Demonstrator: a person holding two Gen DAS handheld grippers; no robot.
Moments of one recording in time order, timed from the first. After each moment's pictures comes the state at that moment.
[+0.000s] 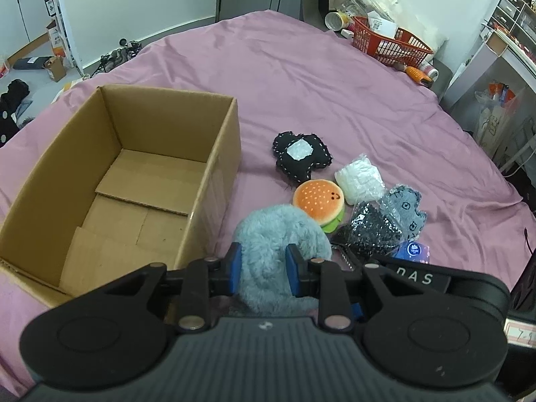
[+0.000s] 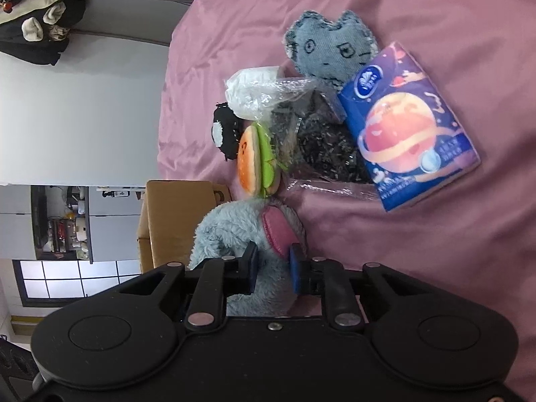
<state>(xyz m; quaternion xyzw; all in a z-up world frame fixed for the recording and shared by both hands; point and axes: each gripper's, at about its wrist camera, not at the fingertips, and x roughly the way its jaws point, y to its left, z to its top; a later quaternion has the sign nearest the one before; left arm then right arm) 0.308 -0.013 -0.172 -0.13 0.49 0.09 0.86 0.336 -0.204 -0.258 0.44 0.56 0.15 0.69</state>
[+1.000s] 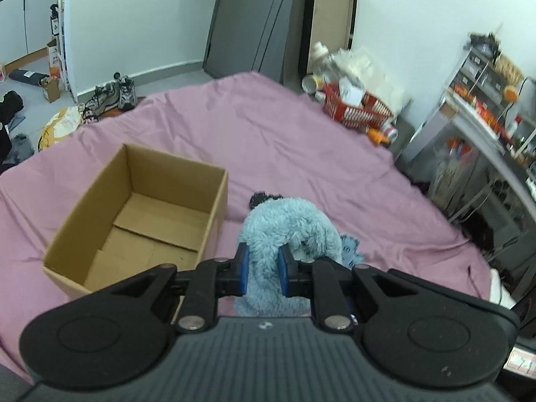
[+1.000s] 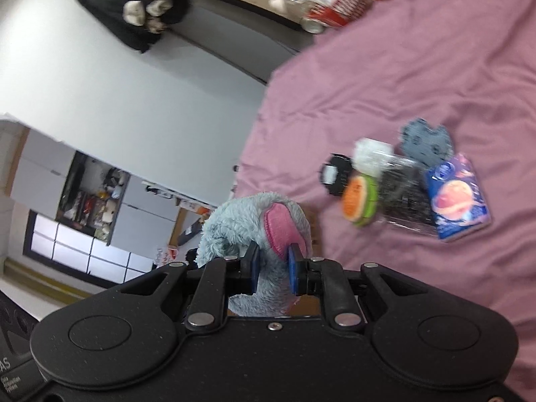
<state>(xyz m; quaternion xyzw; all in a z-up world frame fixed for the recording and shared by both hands) 0.254 -0.001 -0.078 -0.18 0.40 0.06 0.90 0.307 -0.194 -0.145 0.38 0.43 0.23 0.79</state>
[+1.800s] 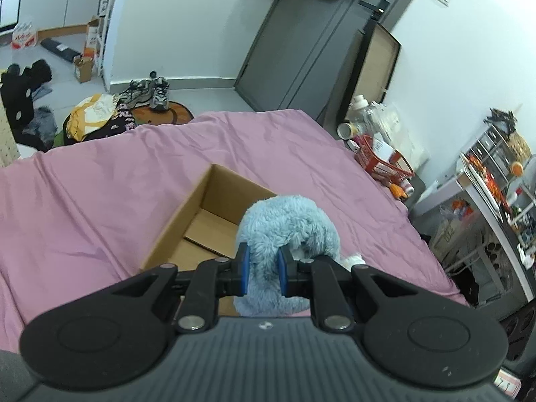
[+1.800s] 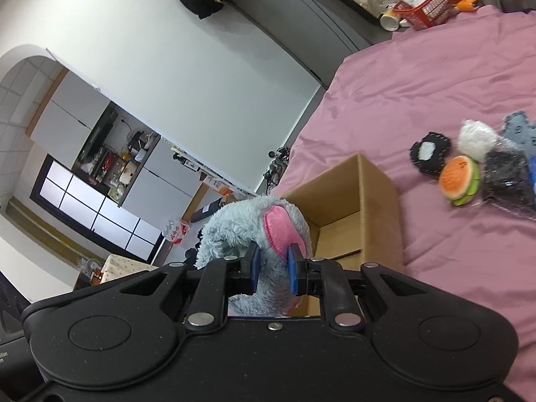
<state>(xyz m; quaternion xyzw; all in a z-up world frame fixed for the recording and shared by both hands) 0.202 0.116 -0.074 -0.27 0.35 0.09 0.89 0.277 -0.084 -0.126 0.31 0.40 0.30 0.81</state>
